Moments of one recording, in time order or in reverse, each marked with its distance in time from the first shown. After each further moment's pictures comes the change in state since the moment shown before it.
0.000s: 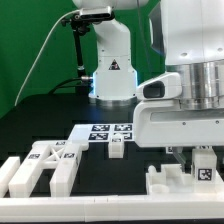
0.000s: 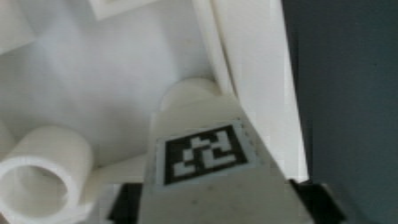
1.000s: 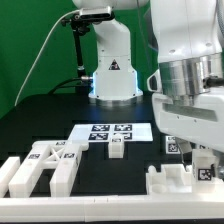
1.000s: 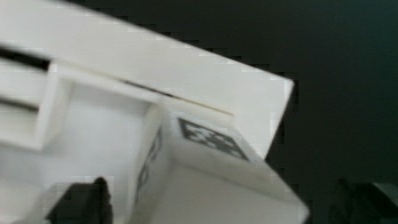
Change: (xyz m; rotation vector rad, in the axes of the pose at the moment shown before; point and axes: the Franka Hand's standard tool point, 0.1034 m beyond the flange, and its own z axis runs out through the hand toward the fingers) arm -0.002 -0.004 -0.006 0.060 0.000 0.650
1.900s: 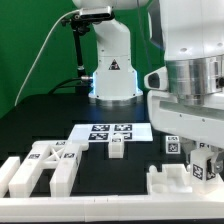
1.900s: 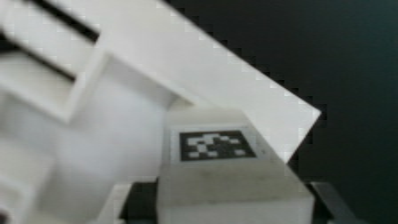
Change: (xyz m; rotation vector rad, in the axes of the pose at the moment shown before) arm -0.001 0.002 -0.002 -0.092 -0.003 0.327
